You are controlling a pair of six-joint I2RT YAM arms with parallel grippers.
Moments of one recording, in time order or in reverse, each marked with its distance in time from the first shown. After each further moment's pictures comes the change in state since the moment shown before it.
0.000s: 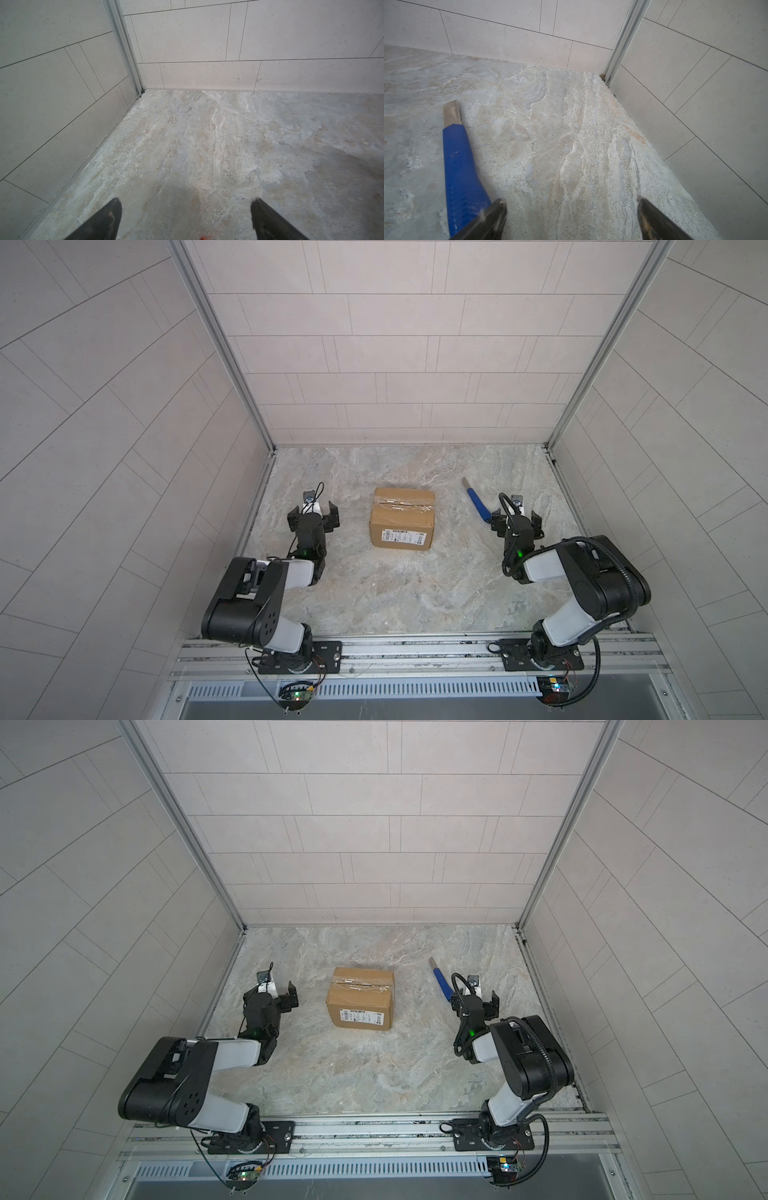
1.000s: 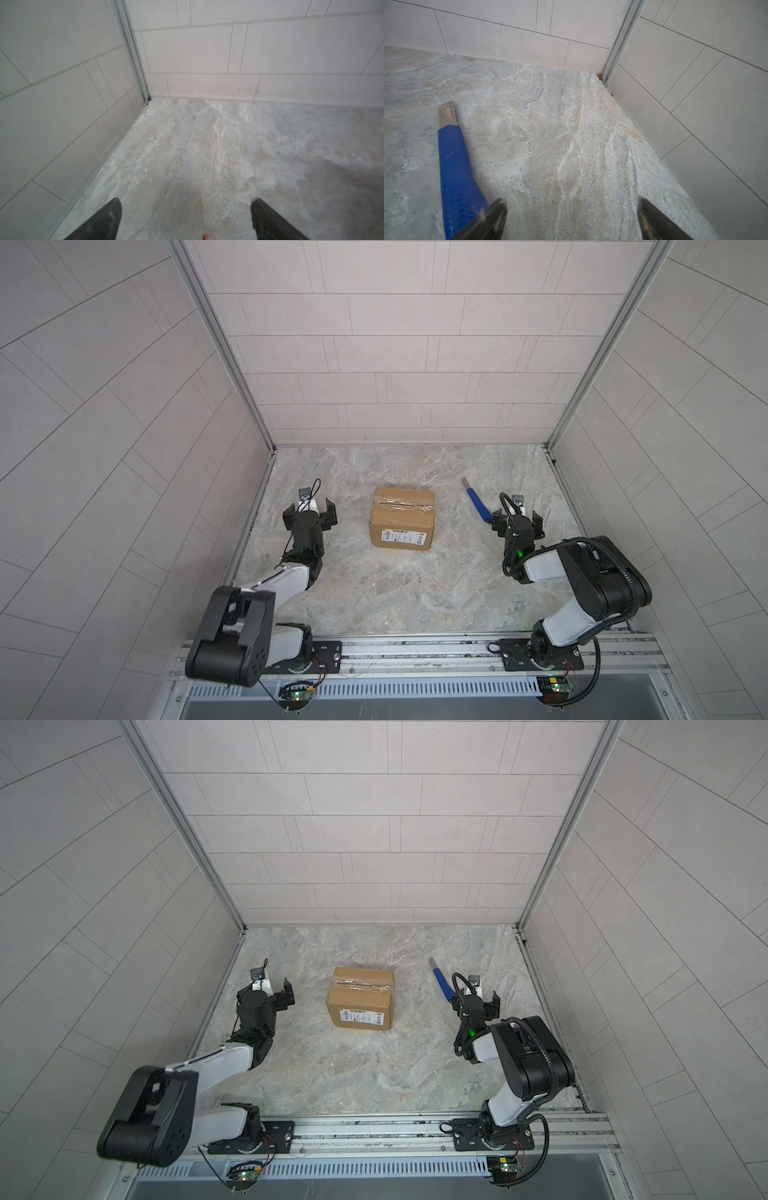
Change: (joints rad) left arm -0.019 -0.279 0.056 -0.269 -0.047 -0.024; right arm 0.002 -0.043 0.000 -0.045 0.006 0.000
